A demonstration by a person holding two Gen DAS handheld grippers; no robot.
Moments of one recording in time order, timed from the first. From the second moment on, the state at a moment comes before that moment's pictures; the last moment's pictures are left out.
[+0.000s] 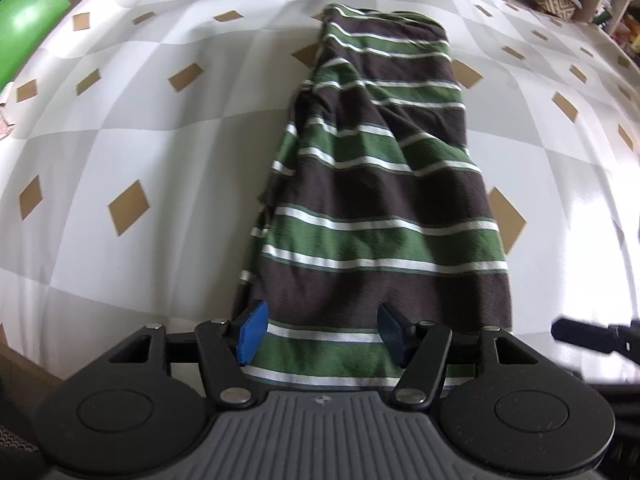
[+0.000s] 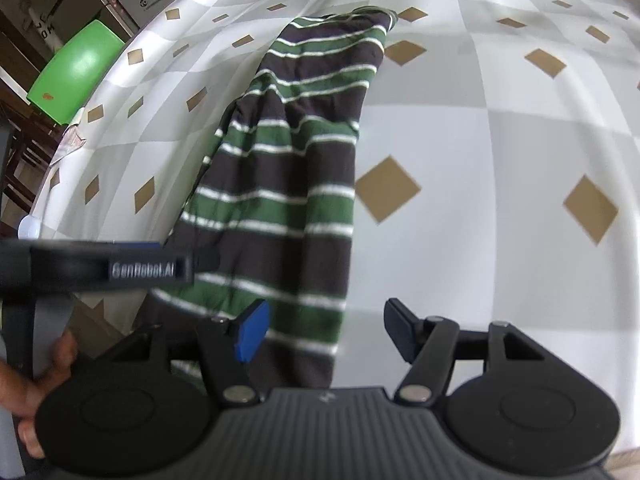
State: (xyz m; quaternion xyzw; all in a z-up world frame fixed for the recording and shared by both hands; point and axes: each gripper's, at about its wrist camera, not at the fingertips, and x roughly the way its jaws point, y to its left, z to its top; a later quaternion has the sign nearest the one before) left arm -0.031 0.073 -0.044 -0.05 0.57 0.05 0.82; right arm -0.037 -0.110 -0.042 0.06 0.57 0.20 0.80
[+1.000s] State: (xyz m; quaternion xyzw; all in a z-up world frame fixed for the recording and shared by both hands) left arm 0.017 0.058 -0.058 -0.04 0.59 0.01 0.81; right arm 0.120 -0.117 -0.049 0.12 0.52 0.20 0.82
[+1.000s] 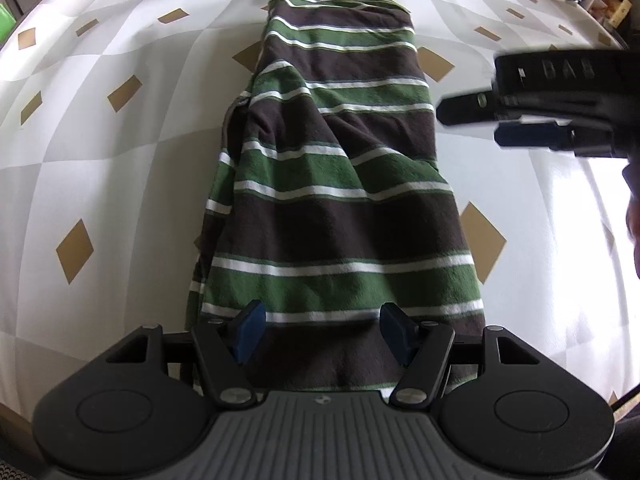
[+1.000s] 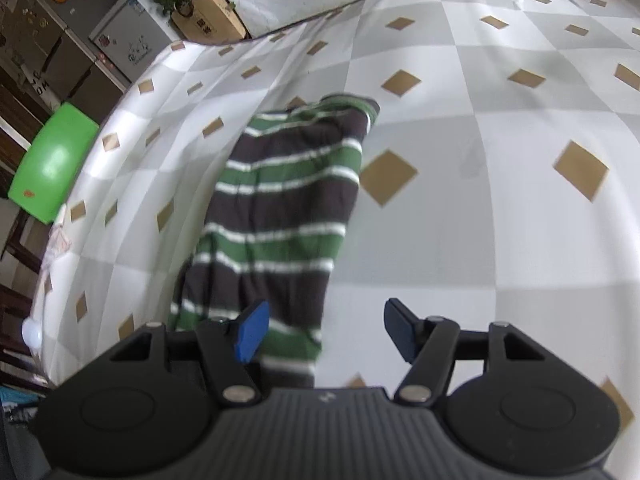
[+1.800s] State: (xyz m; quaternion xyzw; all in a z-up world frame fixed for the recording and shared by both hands) left arm 0.032 0.065 -0.067 -0.07 0.59 0.03 0.80; right arm 0.205 -0.099 -0.080 0.14 0.46 0.18 0.86
